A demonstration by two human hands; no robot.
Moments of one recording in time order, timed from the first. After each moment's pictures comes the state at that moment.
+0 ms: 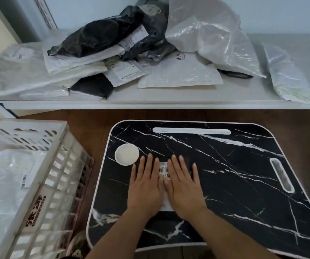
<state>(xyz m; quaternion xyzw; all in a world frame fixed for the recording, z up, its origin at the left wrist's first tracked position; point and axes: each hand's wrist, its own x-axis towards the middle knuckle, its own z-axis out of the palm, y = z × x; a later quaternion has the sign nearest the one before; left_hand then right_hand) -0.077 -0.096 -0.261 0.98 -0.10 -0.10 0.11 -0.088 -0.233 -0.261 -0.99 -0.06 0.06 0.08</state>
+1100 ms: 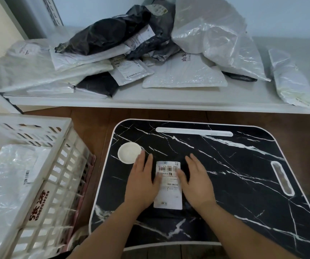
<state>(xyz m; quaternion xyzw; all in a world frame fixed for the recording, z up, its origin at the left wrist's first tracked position) -0.068 -0.082 -0.245 0.96 -0.03 -0.10 0.25 -0.077 -0.251 -0.238 -0.95 0.07 0.05 0.30</state>
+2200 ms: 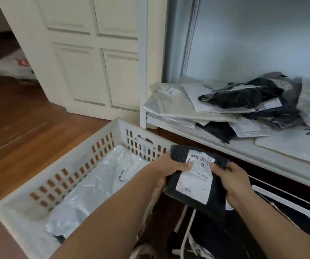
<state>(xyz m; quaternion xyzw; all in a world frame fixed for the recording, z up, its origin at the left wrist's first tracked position) -0.051 0.149 -0.109 0.62 0.18 -0.16 0.75 -0.017 -0.028 -0.108 -0.72 0.14 0.14 0.66</state>
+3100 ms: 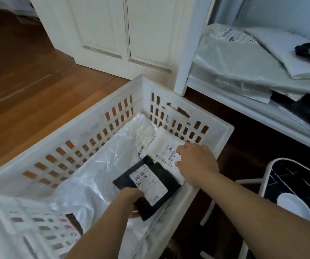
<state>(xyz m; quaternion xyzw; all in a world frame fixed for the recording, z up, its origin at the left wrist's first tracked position) -0.117 0.281 -0.332 0.41 0.63 -0.16 0.64 0.015 0.158 -0.237 -0.91 -0.39 0.09 -0.07</state>
